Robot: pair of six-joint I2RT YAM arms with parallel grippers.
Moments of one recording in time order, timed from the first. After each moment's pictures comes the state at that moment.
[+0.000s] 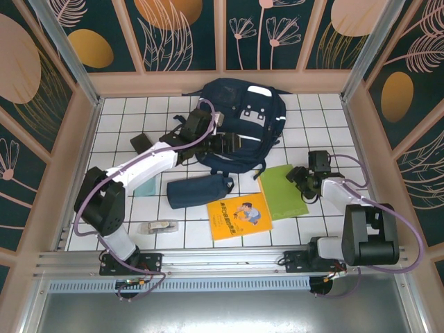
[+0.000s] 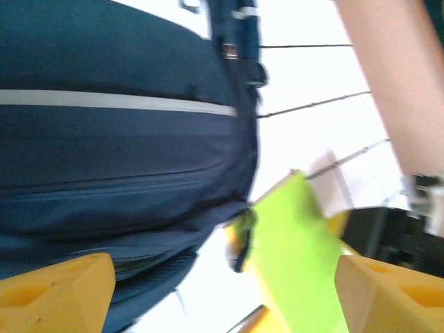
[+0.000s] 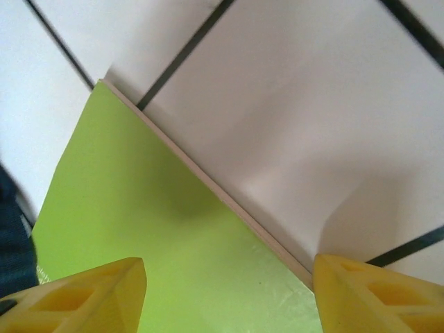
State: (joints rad) left arm -0.65 1.71 1.29 -0.23 0.30 -0.61; right arm 0.06 1.31 0.57 -0.35 -0.14 0.77
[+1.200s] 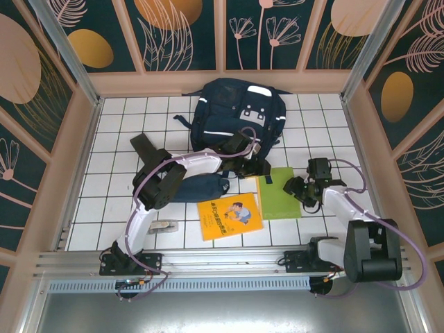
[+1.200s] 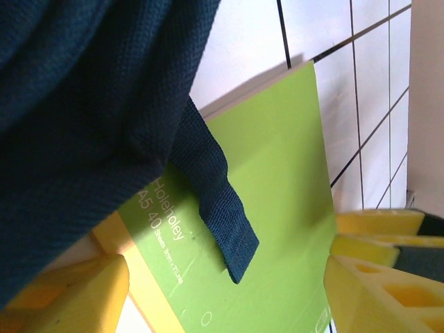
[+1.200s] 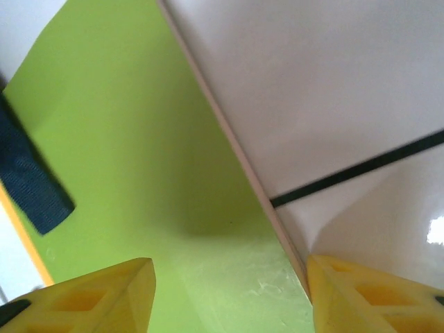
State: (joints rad) left arm -0.80 2.24 1.54 -0.16 0.54 -0.78; right arm 0.07 1.17 0.50 -0.47 -0.25 0.60
